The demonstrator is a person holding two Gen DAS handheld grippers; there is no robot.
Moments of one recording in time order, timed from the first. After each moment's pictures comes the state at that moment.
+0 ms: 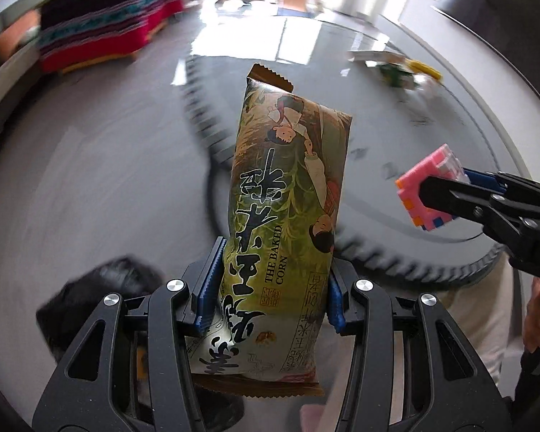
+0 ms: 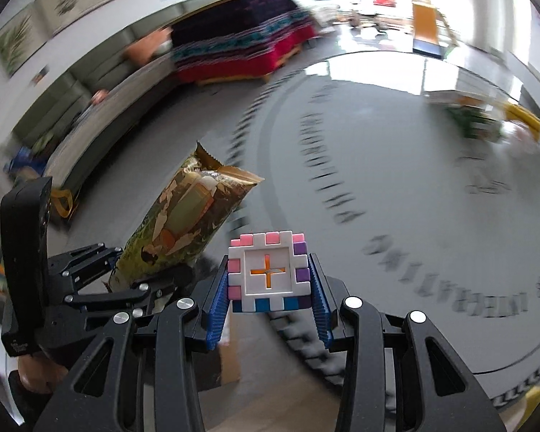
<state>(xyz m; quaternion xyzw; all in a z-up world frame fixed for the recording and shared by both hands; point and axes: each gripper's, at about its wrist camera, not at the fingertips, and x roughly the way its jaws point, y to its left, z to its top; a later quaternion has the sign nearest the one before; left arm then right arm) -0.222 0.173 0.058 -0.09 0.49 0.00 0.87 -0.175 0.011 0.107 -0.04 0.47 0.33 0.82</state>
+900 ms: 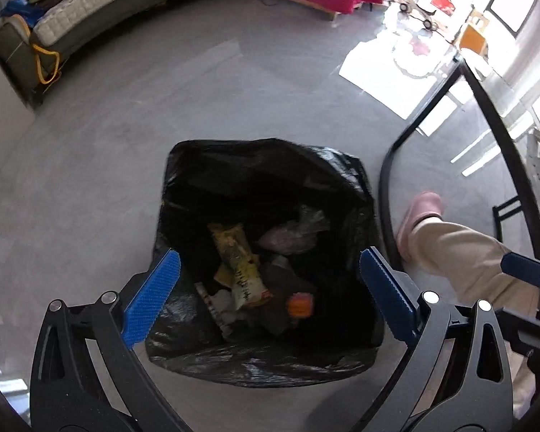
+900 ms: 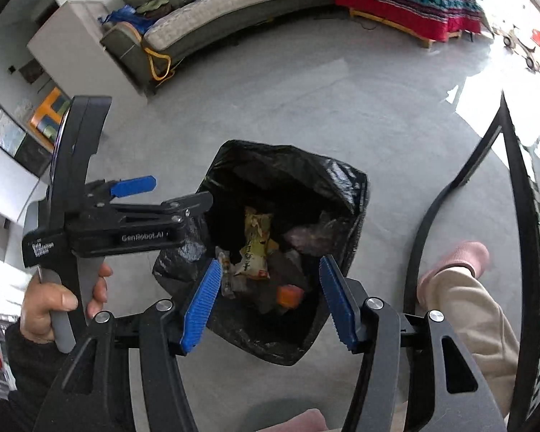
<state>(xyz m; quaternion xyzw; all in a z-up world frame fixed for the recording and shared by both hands) -0.404 0.344 -0.016 -0.23 0.49 0.26 0.80 -0.315 0.199 0.047 -0.19 0.50 0.51 0.67</state>
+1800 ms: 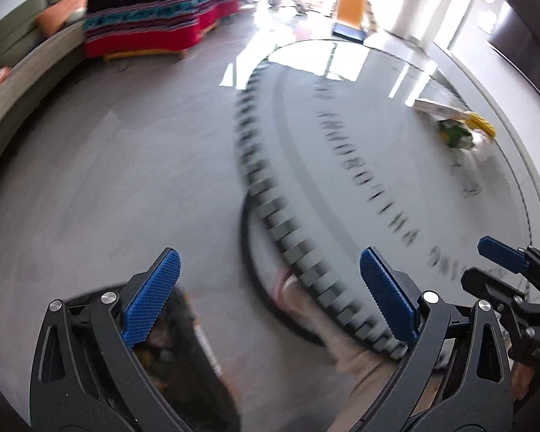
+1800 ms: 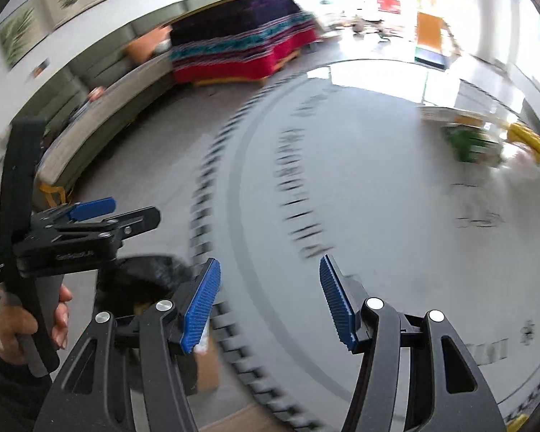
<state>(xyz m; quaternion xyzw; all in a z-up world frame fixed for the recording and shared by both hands) -0.130 0.176 0.083 -0.11 0.48 0.08 0.87 -0.111 -0.024 0.106 -0.04 0.46 0.30 0.83</state>
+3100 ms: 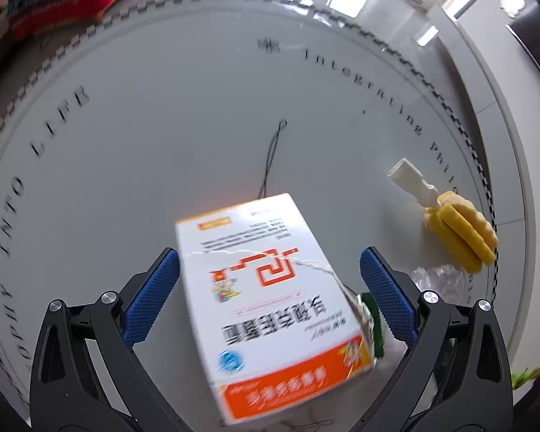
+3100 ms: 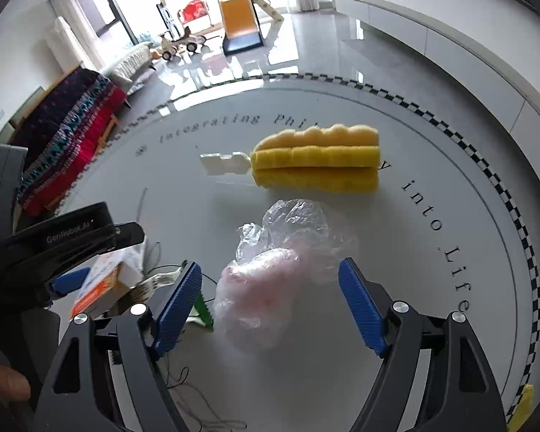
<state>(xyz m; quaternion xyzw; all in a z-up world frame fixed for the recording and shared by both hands) 0.254 -0.049 0.033 -0.17 0.60 0.06 0.78 0.184 -0.246 0.066 0.12 0.49 0.02 0.87</state>
